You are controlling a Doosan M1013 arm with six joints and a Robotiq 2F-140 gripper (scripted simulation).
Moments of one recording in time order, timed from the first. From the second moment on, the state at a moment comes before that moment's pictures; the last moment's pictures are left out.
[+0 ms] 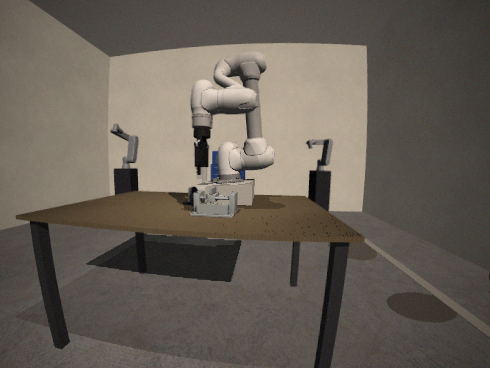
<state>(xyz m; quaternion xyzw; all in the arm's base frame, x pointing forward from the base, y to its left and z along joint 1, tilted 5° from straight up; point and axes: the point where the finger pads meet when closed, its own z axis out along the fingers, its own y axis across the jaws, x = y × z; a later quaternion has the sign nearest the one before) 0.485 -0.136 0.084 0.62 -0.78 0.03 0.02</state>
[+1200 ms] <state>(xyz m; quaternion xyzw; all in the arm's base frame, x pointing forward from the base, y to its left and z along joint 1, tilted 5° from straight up) 0.407 -0.217 0.090 0.62 -0.78 0.03 0.02</state>
